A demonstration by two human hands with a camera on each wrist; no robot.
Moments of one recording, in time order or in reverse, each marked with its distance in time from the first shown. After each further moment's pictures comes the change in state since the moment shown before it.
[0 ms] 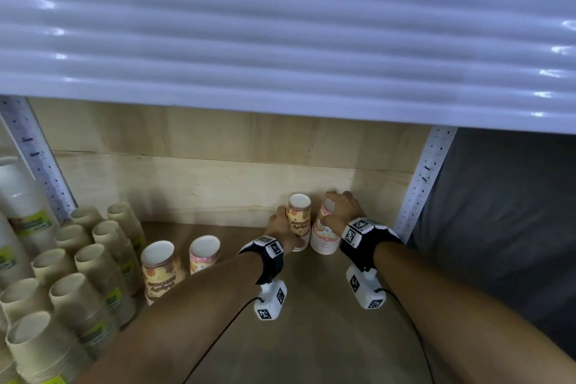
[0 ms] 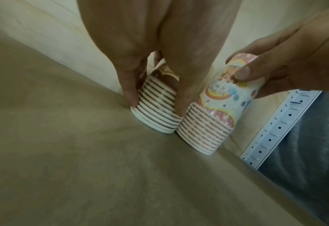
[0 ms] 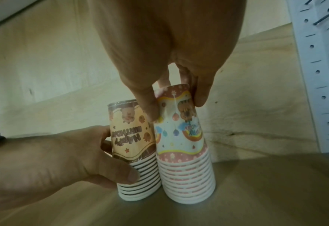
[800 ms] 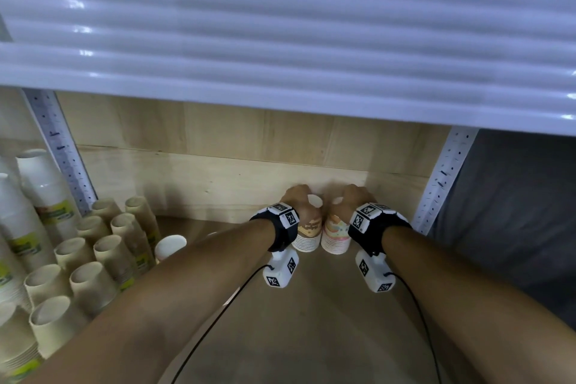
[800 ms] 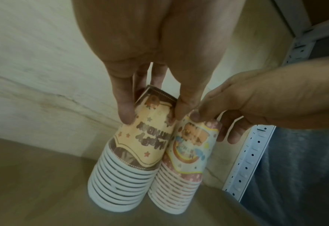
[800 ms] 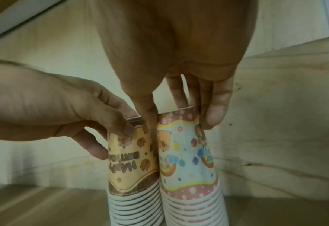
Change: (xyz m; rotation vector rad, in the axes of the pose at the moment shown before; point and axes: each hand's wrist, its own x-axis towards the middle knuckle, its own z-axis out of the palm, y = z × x) left_hand 0.005 0.066 -0.044 0.133 0.009 0.089; right_hand 0.002 -0.013 -0.025 -0.213 0.000 -0.131
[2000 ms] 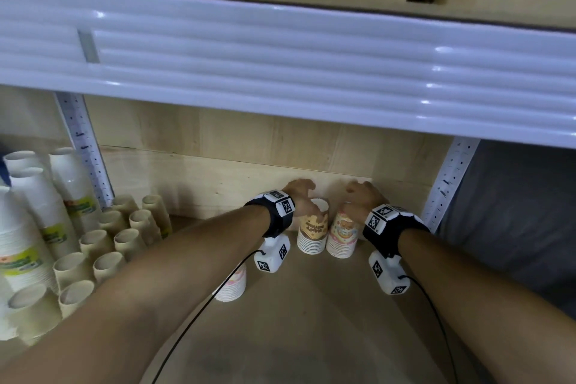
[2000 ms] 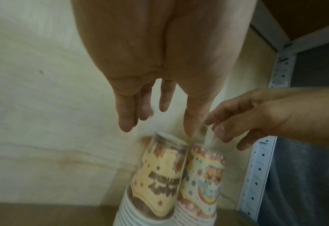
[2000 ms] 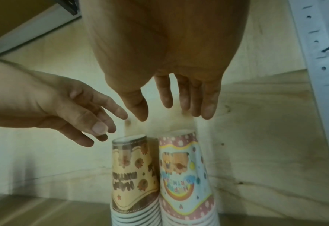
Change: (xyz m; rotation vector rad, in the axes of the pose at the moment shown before) left_hand -0.027 0.017 -0.051 0.084 -0.174 0.025; right_hand 0.024 0.016 0.000 0.106 0.011 0.065
